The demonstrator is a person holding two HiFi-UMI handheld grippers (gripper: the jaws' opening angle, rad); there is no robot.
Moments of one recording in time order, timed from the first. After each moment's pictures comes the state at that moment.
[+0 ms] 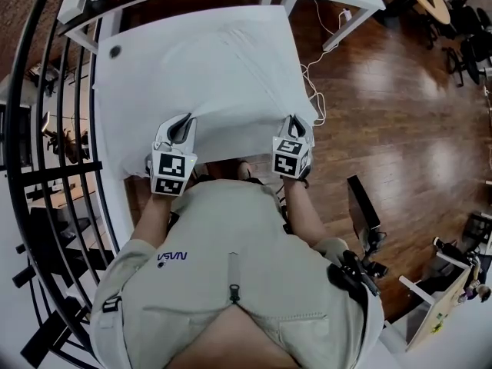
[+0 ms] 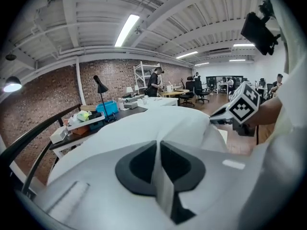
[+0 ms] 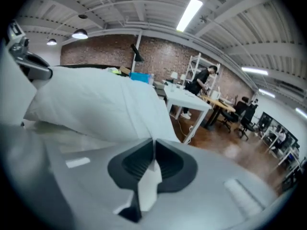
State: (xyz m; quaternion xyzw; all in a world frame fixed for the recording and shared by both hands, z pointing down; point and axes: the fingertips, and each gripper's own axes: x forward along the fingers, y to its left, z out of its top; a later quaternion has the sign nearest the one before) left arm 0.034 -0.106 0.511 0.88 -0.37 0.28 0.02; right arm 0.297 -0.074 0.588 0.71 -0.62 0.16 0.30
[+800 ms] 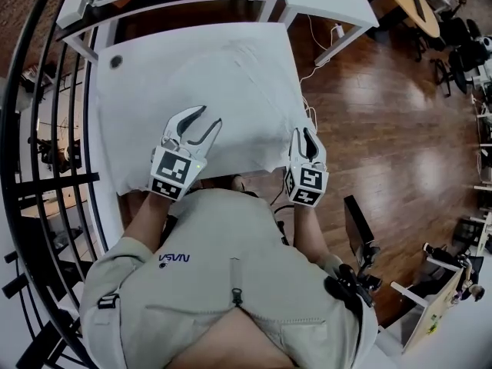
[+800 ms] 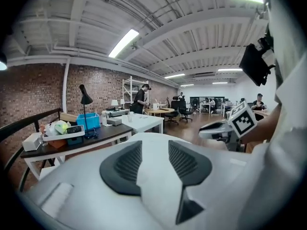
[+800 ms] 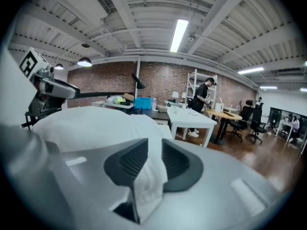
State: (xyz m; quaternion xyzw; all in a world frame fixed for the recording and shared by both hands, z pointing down) left arm 0.071 -0.128 0.439 0.95 -0.28 0.17 0.02; right arm 0.288 -0.071 0.501 0.72 -0.67 0.10 0.17
